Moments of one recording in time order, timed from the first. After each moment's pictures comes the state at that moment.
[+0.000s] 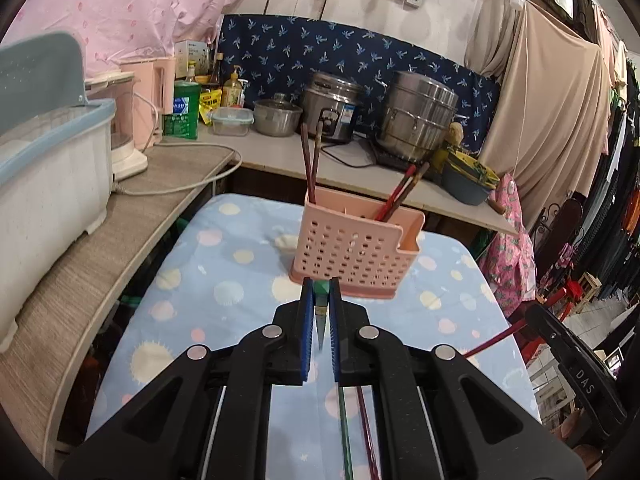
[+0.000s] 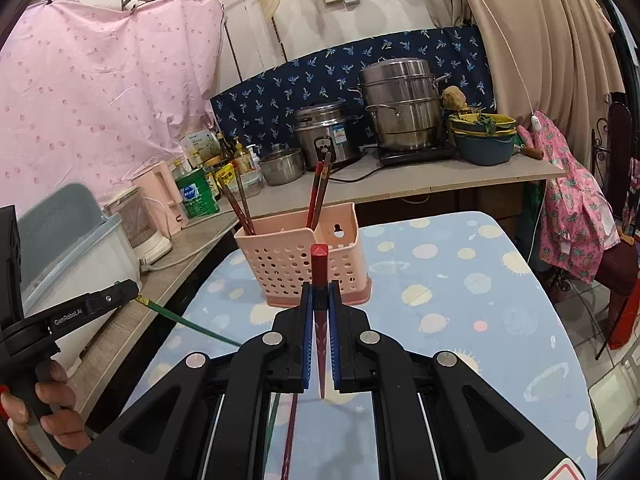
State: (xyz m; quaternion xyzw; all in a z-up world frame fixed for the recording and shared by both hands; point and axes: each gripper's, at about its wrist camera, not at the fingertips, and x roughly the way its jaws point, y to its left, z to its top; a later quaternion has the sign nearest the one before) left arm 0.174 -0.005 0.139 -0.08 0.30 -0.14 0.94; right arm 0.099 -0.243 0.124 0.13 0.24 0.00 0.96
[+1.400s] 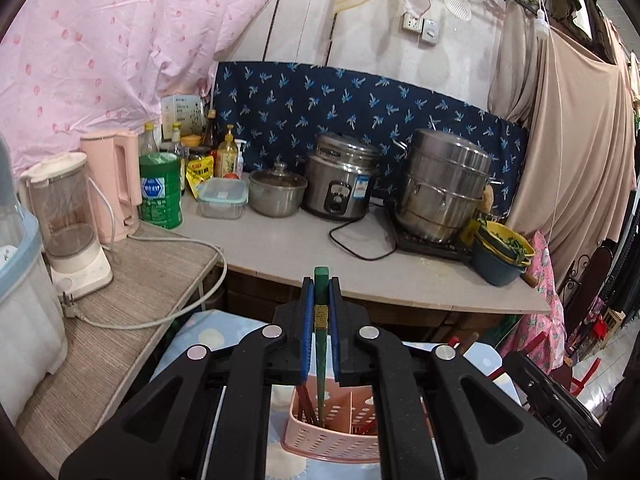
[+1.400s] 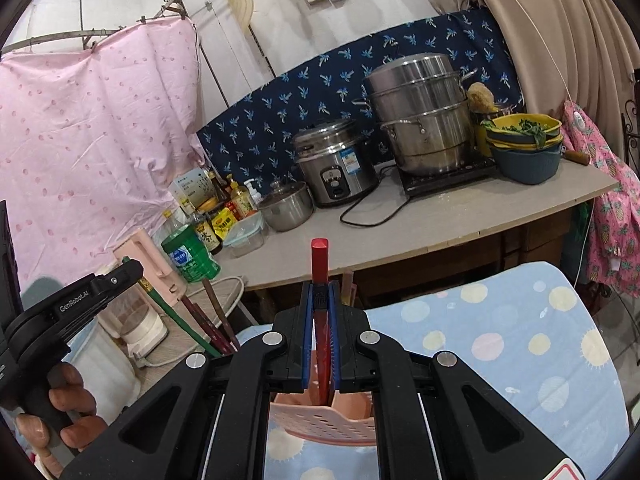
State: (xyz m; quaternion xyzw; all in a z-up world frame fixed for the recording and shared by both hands) left arm 0.354 -0.050 0.200 -0.08 0.22 -0.11 0.97; right arm 0.301 -0.269 0.153 0.19 0.22 0.01 0.96
